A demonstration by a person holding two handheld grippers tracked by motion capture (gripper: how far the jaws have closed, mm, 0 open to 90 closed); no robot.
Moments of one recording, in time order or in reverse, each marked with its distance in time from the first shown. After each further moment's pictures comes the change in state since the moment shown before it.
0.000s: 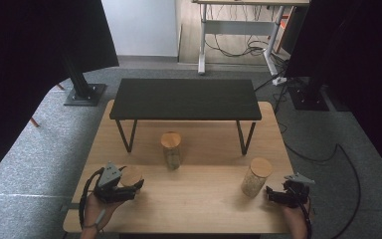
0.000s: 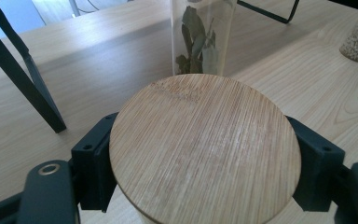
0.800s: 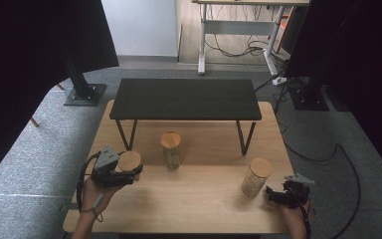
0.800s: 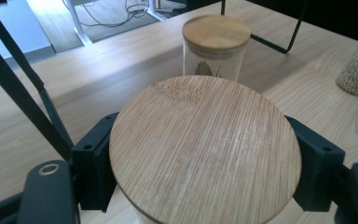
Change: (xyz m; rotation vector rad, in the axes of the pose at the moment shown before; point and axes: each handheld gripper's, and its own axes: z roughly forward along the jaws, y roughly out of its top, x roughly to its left) left arm 0.016 0.047 -0.006 -0.032 -0.009 0.008; right arm 0.001 -0.001 -0.001 0.000 -0.011 0.011
